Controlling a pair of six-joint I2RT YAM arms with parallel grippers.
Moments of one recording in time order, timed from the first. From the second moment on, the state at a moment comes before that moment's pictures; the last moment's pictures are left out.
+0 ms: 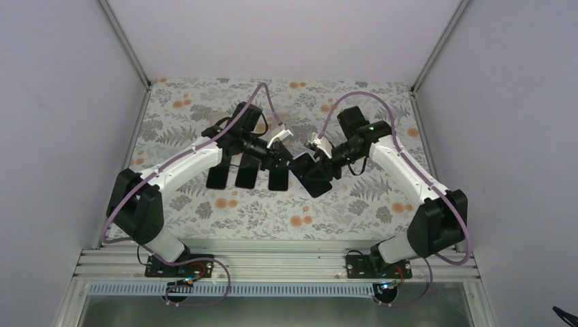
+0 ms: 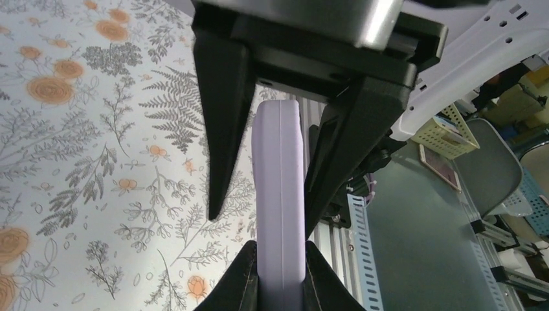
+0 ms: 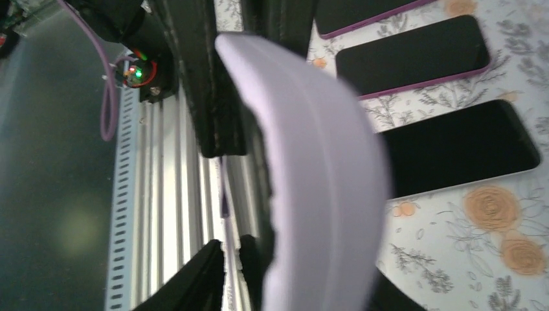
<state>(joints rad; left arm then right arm) -0.60 1.57 1.23 -0.45 1.04 0.10 0.39 1.46 1.26 -1.07 -0.83 -0.74</state>
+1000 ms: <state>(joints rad) -0.64 1.62 1.35 -0.54 1.00 0.22 0.39 1.49 1.30 -1.18 -0.88 -0.79</state>
